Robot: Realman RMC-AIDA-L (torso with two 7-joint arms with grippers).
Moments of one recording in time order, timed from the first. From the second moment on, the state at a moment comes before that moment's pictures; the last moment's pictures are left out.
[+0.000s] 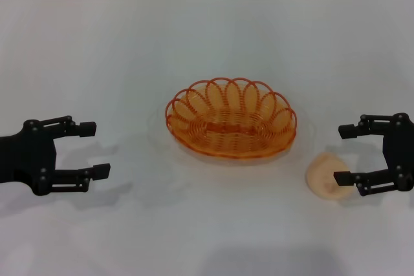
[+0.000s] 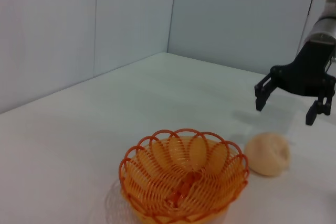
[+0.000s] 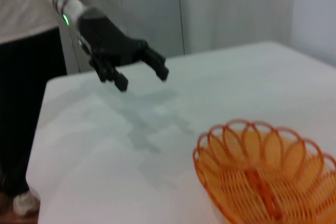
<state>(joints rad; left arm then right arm) -0.31 -1.96 0.76 0.77 1.95 1.75 -1.26 0.32 2.01 -1.03 -1.02 -1.88 -1.65 1.39</state>
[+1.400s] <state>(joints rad) -0.33 -1.98 0.76 0.75 1.96 1.71 -1.25 0.35 2.01 -1.11 -0.98 -1.99 -1.52 1.48</state>
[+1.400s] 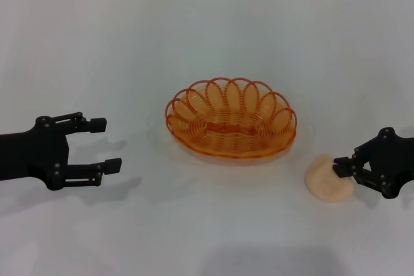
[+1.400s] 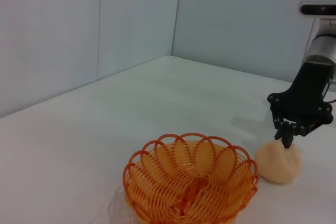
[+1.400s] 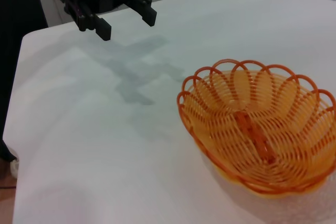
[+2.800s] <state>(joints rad) -0.34 -2.01 0.75 0.75 2.02 1.68 -1.22 0.56 2.02 -1.15 -1.08 -1.81 -1.56 1.67</state>
